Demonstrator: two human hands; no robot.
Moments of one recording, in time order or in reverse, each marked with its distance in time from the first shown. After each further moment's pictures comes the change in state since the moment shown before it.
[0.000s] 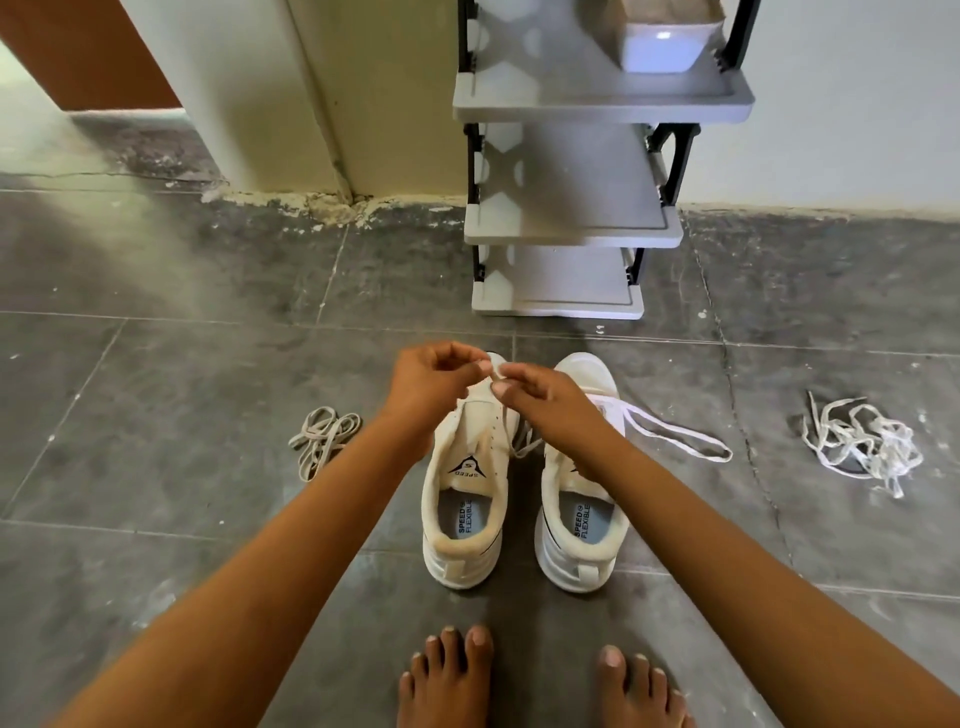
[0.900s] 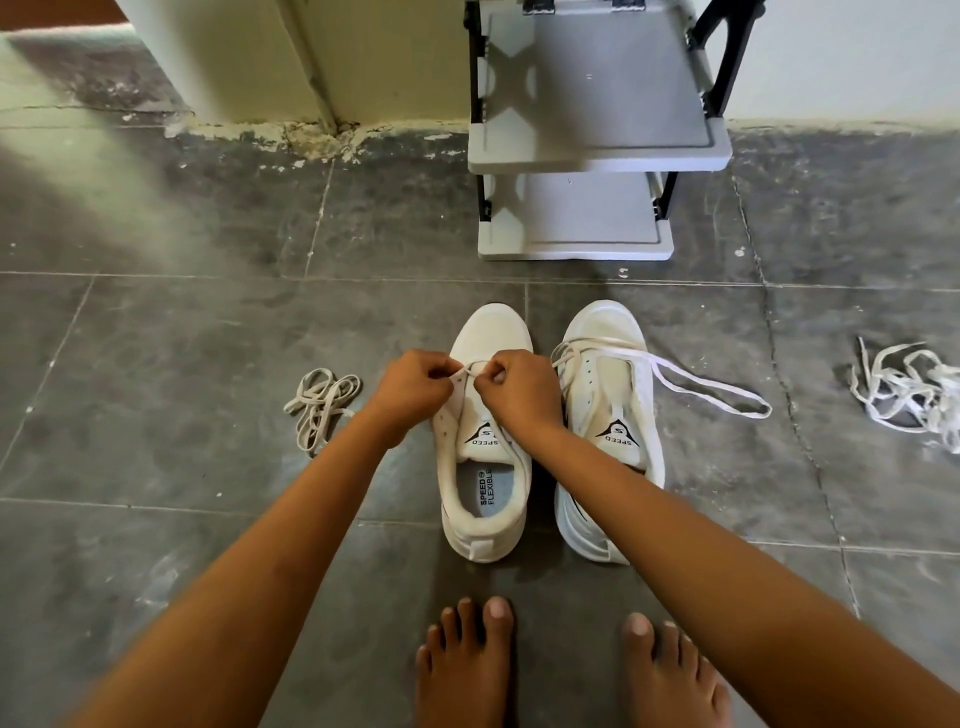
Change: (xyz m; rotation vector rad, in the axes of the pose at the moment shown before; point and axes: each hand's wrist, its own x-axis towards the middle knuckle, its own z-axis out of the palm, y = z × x) left_hand 0.035 -0.072 -0.024 0.490 -0.145 -0.145; right_hand 0.047 0.042 0.067 -0.336 0.268 0.052
